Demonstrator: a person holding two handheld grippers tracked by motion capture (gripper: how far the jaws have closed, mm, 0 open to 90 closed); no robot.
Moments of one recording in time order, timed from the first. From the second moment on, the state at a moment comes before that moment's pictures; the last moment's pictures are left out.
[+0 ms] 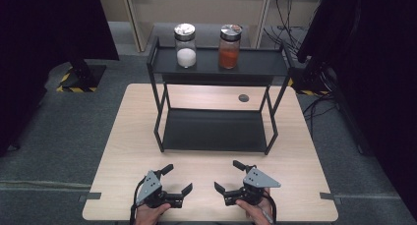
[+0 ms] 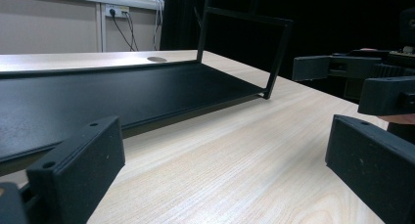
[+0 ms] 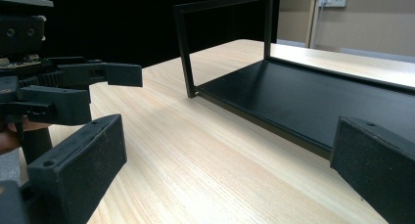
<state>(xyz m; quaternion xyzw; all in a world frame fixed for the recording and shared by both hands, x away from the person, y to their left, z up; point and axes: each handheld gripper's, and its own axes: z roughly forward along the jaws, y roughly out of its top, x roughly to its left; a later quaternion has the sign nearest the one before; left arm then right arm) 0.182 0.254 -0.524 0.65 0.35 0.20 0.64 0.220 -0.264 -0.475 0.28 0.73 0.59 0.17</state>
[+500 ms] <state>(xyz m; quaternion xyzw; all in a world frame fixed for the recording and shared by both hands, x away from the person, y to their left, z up) 0.180 0.255 -0.524 0.65 0.35 0.20 0.65 0.218 -0.266 -0.476 0.29 0.73 0.59 0.17</state>
